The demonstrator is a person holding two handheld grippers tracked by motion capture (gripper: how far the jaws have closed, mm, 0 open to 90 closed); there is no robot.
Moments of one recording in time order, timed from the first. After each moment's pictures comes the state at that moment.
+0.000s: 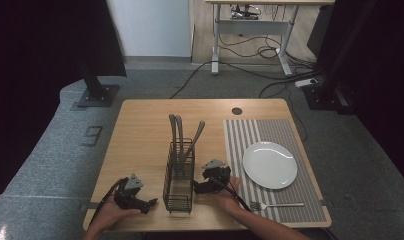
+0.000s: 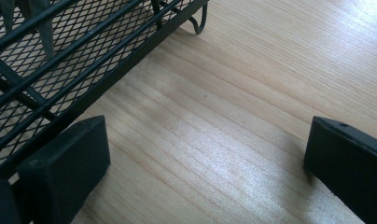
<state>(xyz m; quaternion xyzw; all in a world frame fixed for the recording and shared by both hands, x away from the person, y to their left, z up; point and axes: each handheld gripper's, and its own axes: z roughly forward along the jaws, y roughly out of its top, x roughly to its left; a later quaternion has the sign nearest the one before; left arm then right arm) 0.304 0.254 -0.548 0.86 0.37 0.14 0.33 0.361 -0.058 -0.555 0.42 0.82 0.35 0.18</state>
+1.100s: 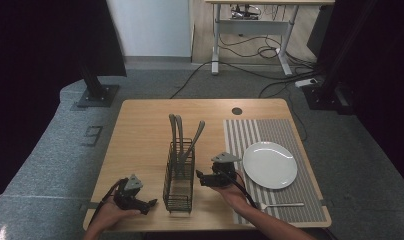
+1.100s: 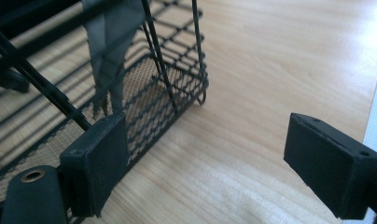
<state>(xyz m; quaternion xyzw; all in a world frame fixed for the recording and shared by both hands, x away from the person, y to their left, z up) 0.303 0.254 -0.548 0.86 0.36 0.13 0.33 0.349 -0.082 -0.500 0.42 0.77 0.45 0.16</state>
